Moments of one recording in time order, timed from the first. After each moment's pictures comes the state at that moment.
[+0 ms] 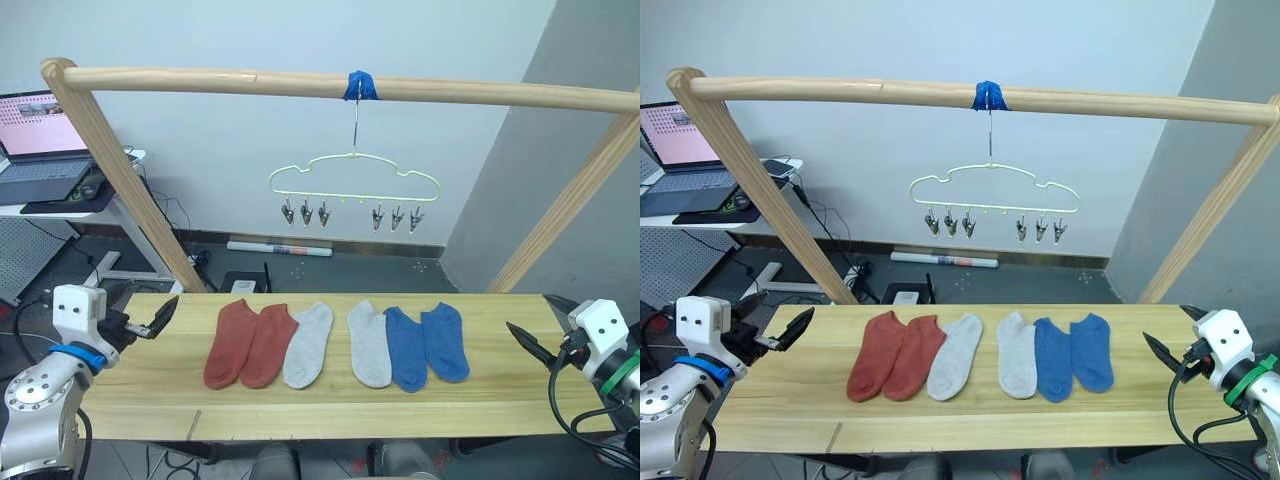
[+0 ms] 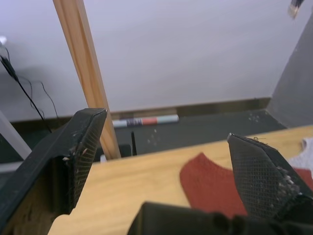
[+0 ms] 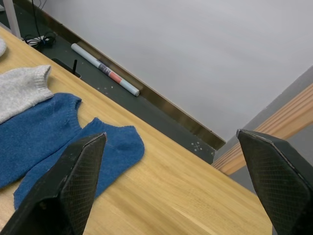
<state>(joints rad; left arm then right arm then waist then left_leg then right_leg) 0.08 0.66 0.42 0.16 -0.29 -0.06 -0.62 0.26 -0.69 -0.37 -0.06 0.26 -0.01 0.76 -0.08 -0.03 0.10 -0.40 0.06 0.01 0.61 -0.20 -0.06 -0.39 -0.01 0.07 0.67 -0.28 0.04</state>
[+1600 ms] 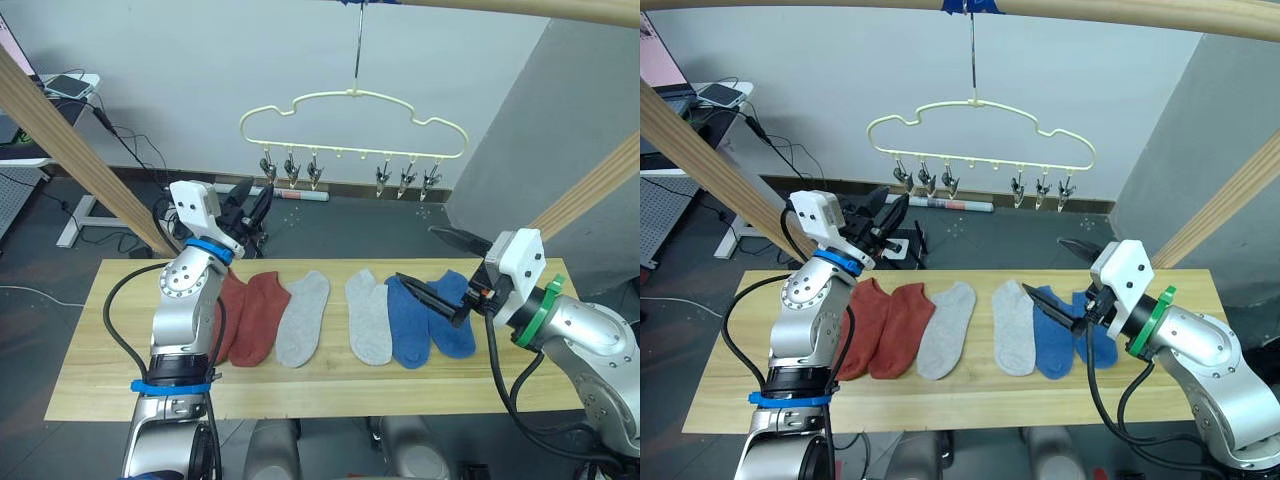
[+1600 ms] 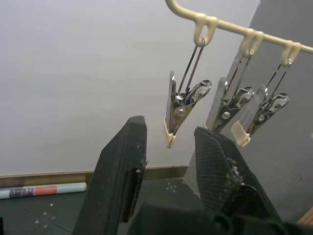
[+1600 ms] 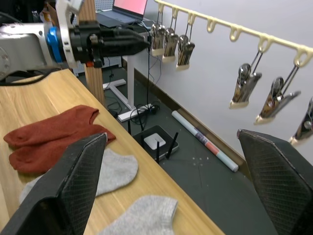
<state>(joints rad) -0.47 0.30 0.16 0.13 -0.27 0.05 -0.44 -0.11 -0.62 -0.09 -0.74 0.50 0.54 0.58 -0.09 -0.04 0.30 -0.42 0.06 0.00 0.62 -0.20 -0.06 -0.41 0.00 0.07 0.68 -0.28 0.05</state>
